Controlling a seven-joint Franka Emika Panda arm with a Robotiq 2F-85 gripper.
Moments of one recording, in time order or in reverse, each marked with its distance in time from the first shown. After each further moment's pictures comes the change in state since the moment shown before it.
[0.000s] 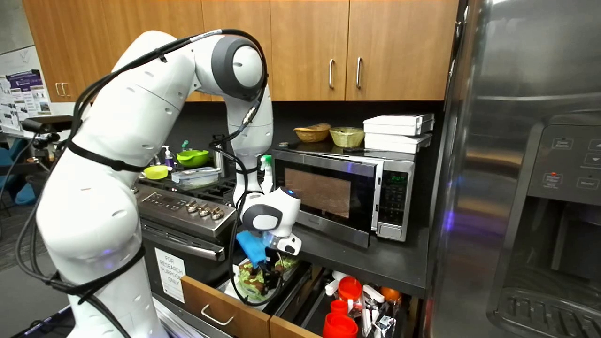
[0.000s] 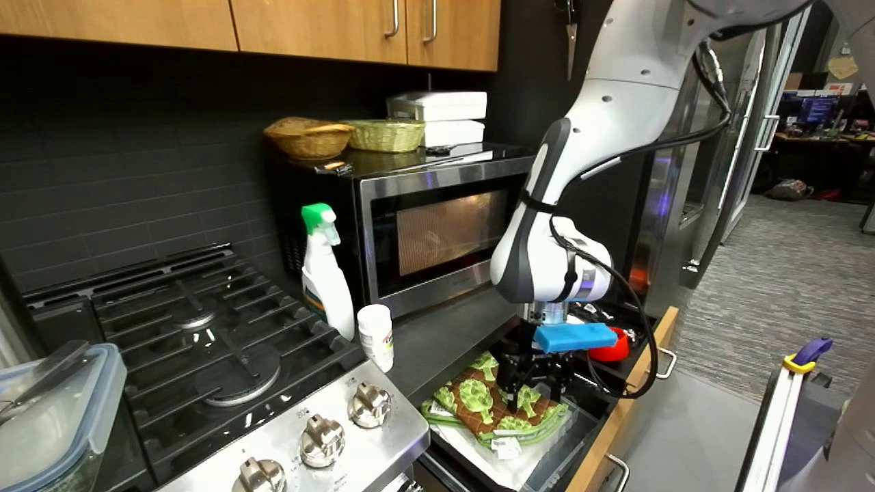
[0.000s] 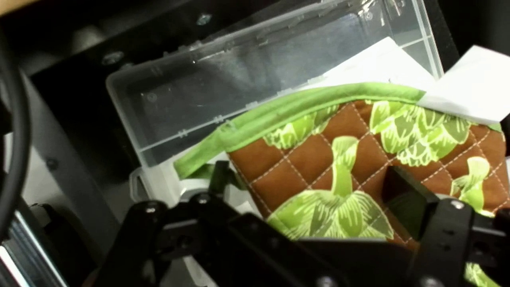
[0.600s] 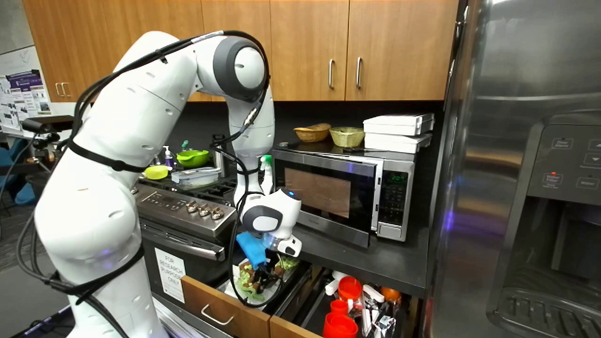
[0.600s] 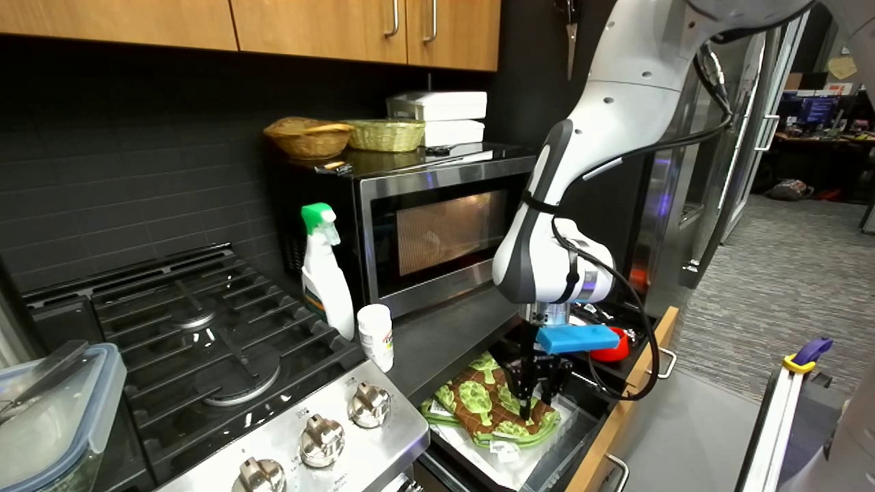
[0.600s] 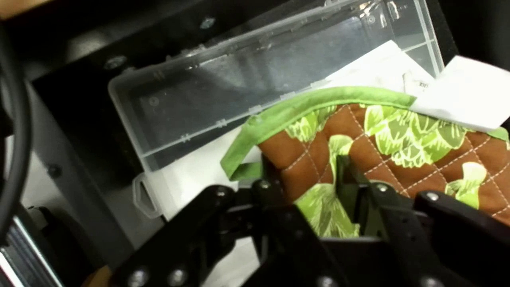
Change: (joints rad) arm -0.026 0.009 0.015 -0.002 0.000 0.006 -0.013
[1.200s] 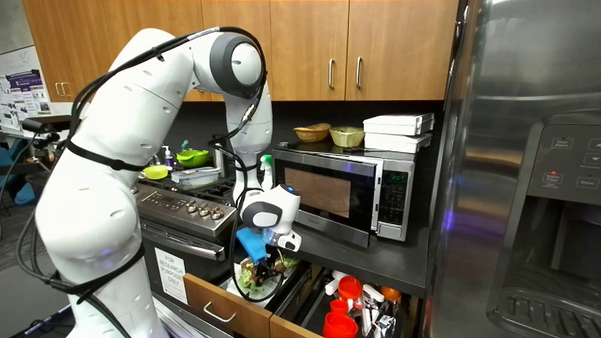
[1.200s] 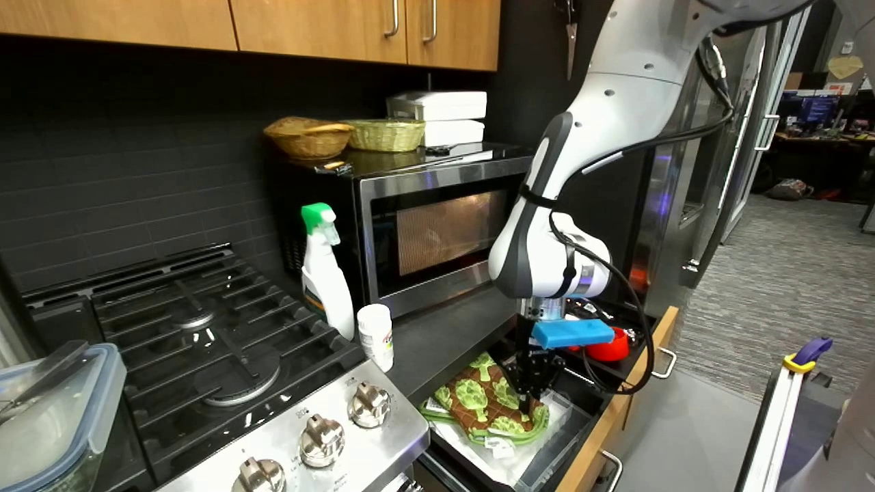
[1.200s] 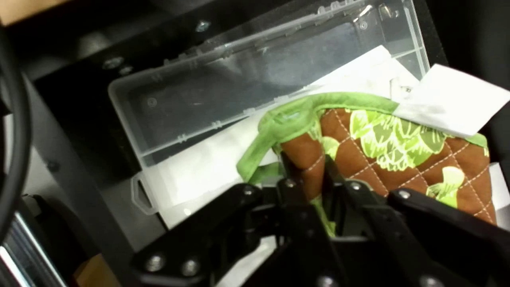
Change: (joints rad) arm 0.012 -0.026 0.006 0.001 -0.003 -0.006 -0.001
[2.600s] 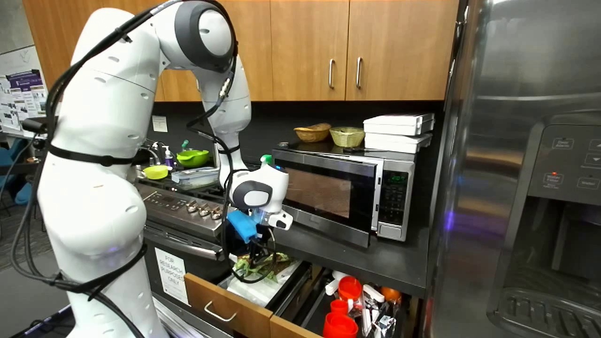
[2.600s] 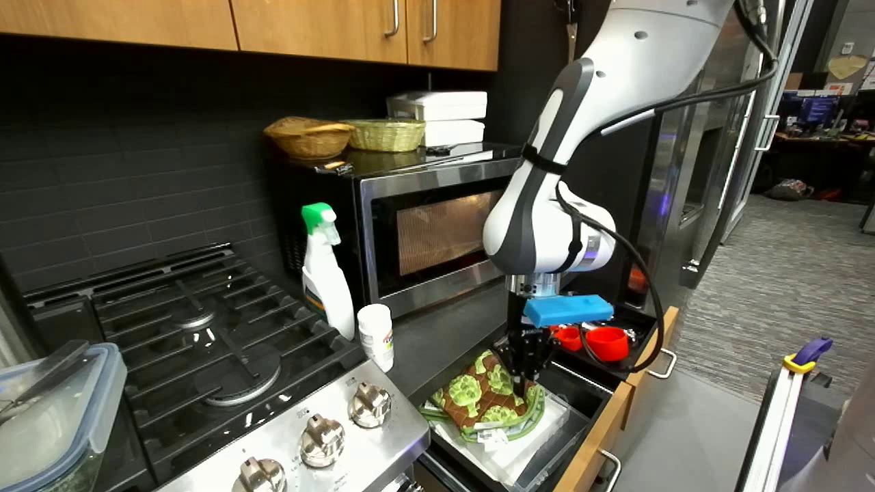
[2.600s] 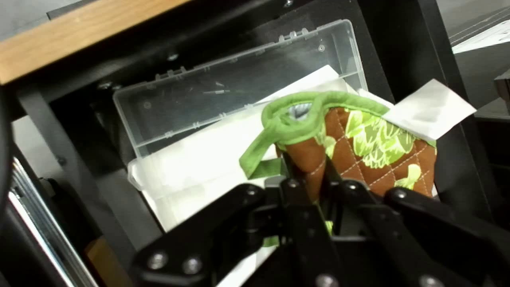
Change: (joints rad) arm 0.138 -0.207 -0.049 -0.088 -0.004 -0.071 0.111
